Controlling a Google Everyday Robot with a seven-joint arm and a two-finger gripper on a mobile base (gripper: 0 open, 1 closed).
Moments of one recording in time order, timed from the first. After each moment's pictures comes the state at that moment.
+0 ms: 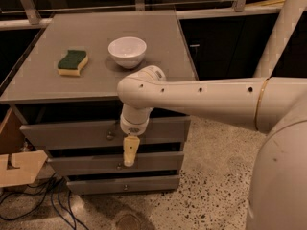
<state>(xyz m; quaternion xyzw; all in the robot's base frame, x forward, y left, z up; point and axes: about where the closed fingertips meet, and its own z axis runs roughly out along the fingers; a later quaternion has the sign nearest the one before) 0.558 0.069 0.640 -0.71 0.69 0.05 0.11</state>
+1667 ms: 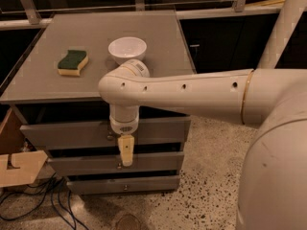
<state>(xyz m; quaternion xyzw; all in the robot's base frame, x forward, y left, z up) 0.548 0.084 0.659 -0.77 0.64 0.01 0.08</state>
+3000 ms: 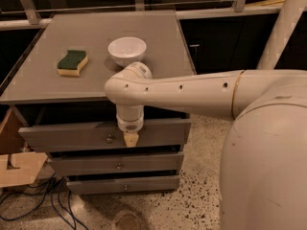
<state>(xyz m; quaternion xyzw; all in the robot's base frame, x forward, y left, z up) 0.571 0.064 0.628 -0.74 0.67 0.00 0.06</state>
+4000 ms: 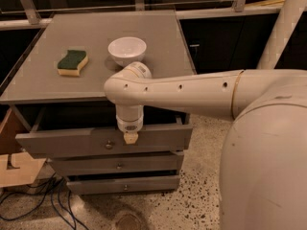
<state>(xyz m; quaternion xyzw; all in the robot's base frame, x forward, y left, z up) 0.571 0.064 0.632 -0.74 0.67 0.00 0.06</state>
